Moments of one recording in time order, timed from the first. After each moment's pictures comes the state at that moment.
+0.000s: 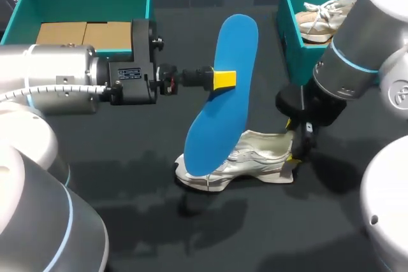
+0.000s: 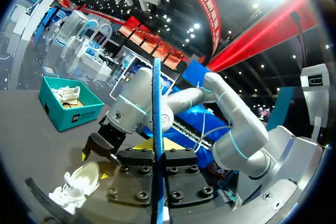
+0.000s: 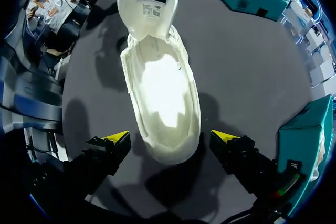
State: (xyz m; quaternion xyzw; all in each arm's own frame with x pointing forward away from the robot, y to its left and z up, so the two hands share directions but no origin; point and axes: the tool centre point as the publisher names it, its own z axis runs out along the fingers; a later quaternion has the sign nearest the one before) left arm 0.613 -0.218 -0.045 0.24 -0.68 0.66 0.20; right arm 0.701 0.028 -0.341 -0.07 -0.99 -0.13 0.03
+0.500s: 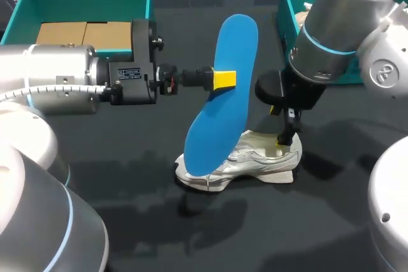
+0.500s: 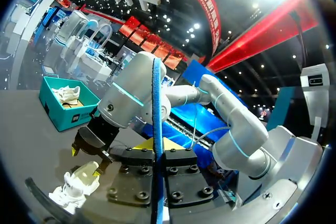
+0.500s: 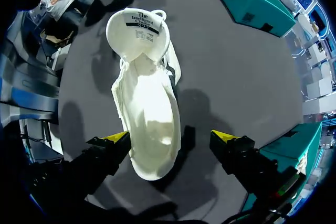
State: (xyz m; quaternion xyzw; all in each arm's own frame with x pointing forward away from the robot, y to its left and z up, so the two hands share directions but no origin) left arm 0.613 -0.218 -0.045 0.24 -0.68 0.66 0.20; right arm 0.728 0.059 -0.319 -0.02 -0.99 -0.10 0.00
